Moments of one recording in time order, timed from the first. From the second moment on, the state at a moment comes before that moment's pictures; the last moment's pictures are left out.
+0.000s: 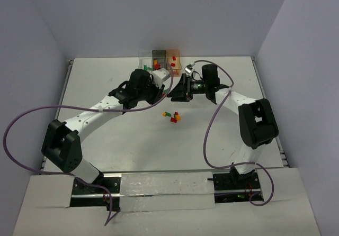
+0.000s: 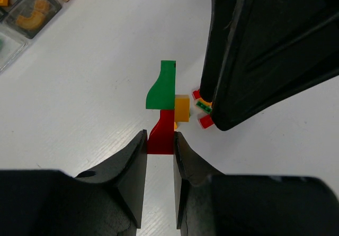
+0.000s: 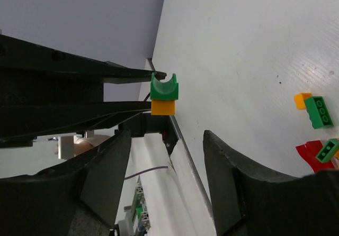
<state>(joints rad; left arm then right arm) -0.66 1.55 1.22 -0.26 0.13 0.08 0.30 1.75 1.11 0.13 -1.04 0.81</state>
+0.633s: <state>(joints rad) -0.67 1.55 1.24 -0.29 0.17 0.05 0.32 1.78 1.17 0.13 -1.03 0.79</state>
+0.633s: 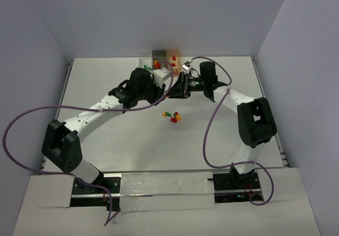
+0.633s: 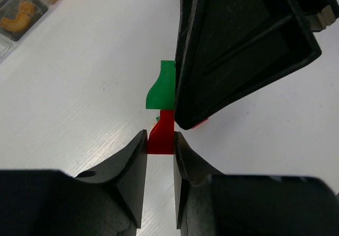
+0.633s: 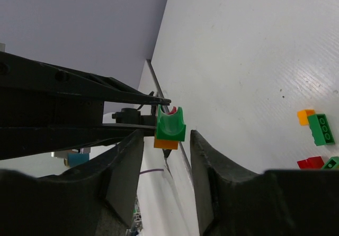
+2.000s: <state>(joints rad) -0.35 1.53 1.13 -0.09 1.06 -0.36 0.28 1.72 1.12 0.26 -1.23 0.78</state>
